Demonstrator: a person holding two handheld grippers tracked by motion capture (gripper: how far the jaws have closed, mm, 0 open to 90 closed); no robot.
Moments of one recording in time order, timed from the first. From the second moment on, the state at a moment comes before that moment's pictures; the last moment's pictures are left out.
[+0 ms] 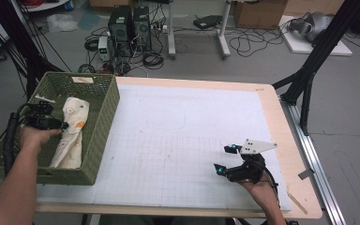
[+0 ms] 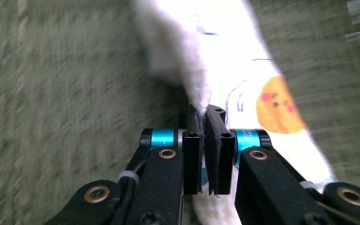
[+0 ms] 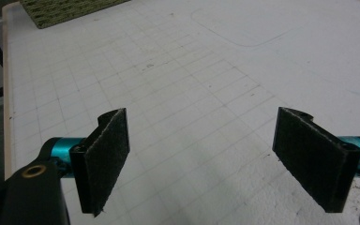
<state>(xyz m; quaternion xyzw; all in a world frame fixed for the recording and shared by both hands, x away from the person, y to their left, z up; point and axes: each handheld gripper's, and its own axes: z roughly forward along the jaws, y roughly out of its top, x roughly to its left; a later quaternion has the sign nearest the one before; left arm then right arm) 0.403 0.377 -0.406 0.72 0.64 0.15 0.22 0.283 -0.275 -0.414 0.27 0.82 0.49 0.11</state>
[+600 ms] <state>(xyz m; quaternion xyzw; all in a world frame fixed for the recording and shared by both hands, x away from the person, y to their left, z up) 0.398 0.366 -0.387 0.74 0.61 0.17 0.24 0.282 -0.274 -0.414 0.27 0.82 0.49 0.11</state>
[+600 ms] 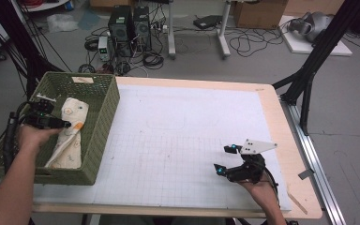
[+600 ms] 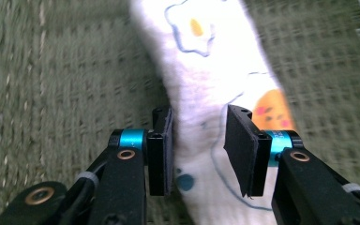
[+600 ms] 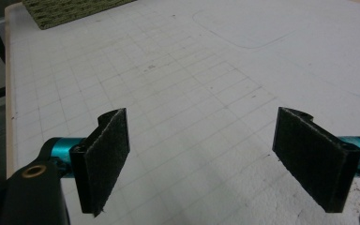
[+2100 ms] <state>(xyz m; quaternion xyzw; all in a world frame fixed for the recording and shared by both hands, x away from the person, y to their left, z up) 0.382 0.327 -0.385 0.78 0.56 0.12 0.25 0.286 -0.262 -0.414 0.26 0.83 0.49 0.10</state>
